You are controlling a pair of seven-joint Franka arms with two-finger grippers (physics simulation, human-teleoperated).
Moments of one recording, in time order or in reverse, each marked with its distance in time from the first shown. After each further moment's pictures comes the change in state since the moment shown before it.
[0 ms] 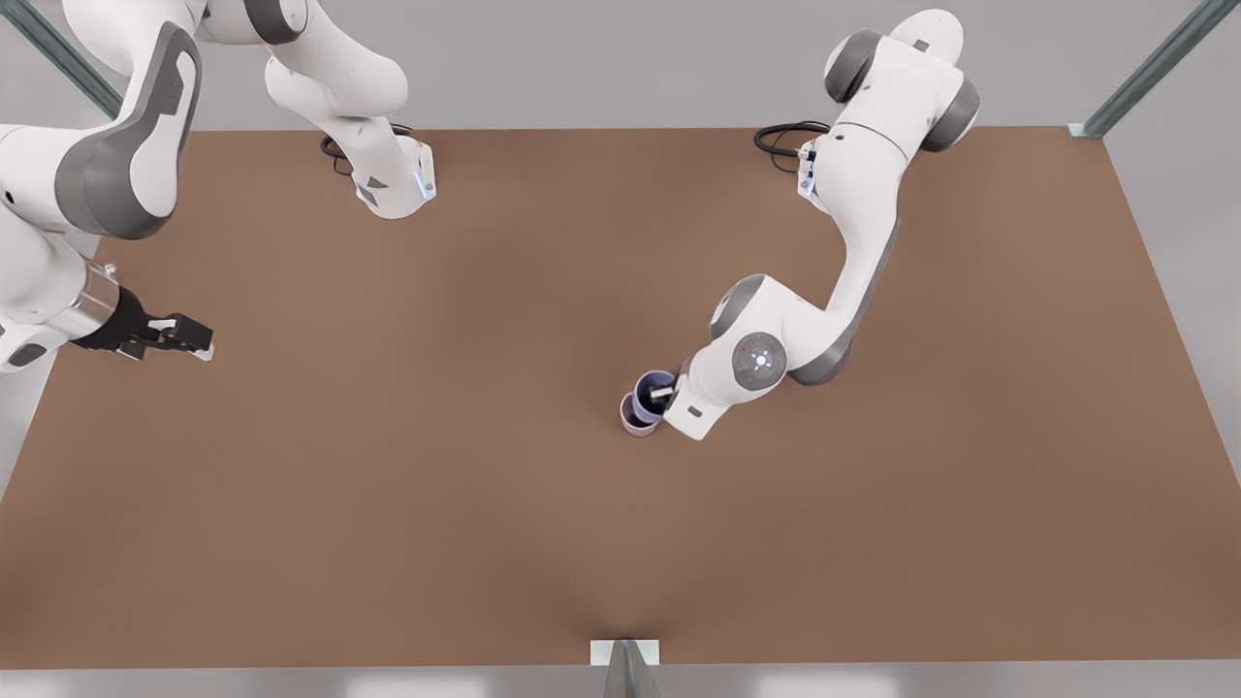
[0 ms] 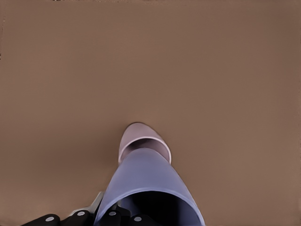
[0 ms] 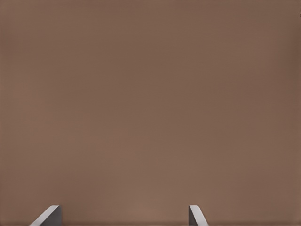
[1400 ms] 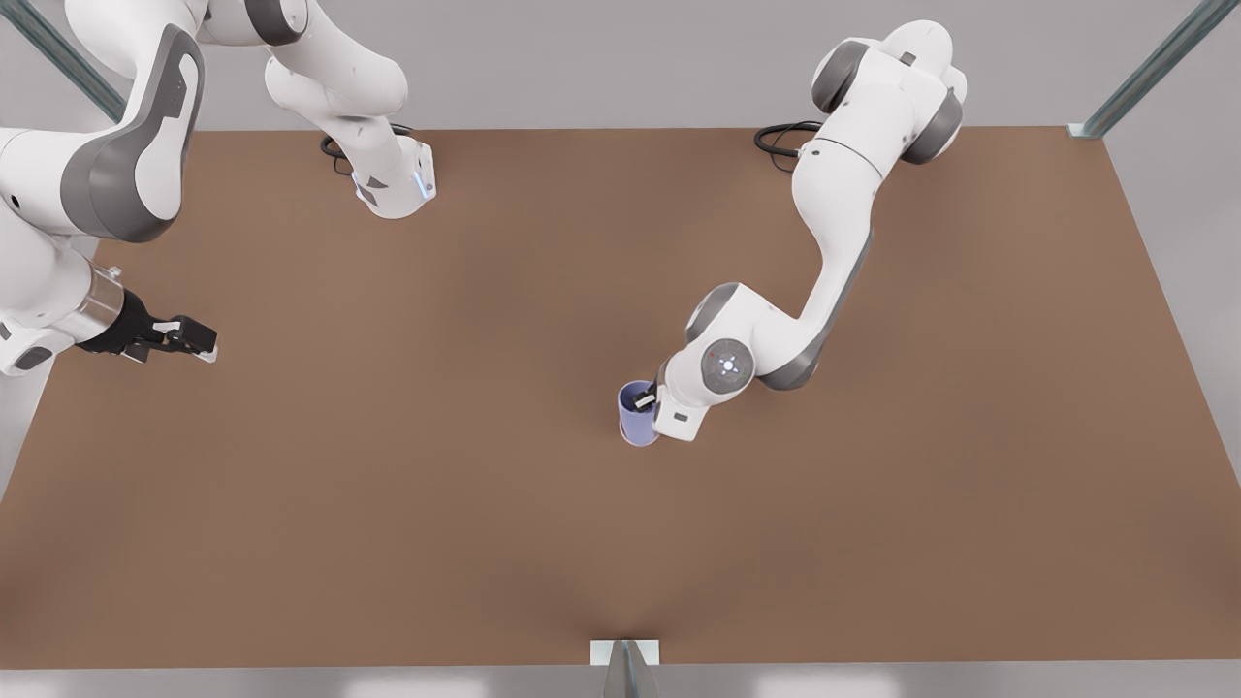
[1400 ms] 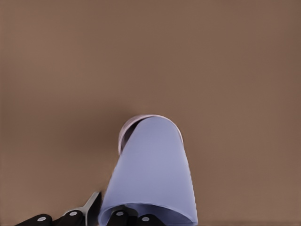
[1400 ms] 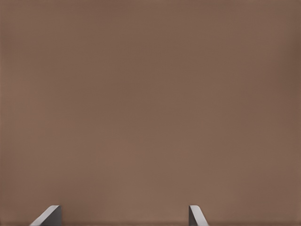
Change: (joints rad) left arm -0.046 0.057 0.002 0.006 0.011 0.030 -0.294; right arm 0.004 0.006 0.003 0.001 0.000 0.004 -0.004
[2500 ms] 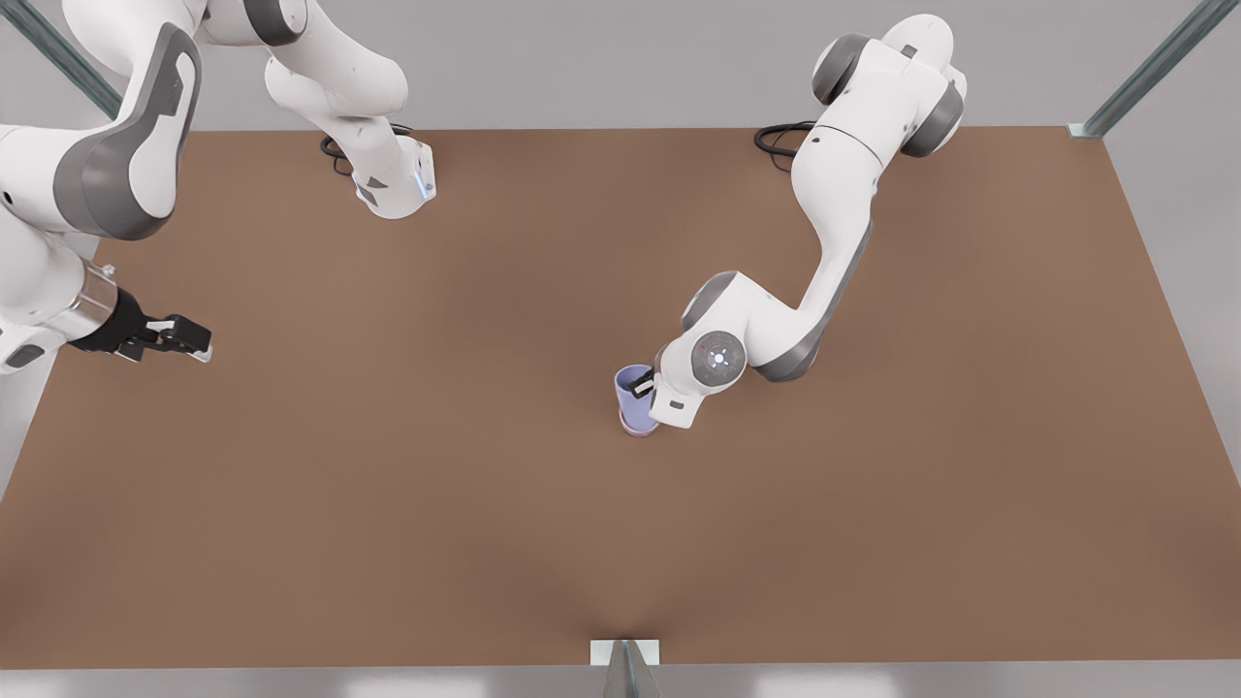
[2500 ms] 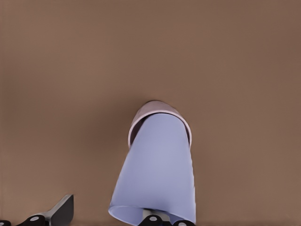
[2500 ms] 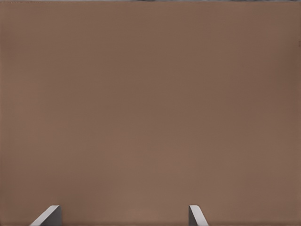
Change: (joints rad) left arm -0.014 -0.029 0.002 -0.002 0.003 -0.107 -0.026; right arm -0.006 0.000 -0.001 0.009 -0.001 -0.001 0.000
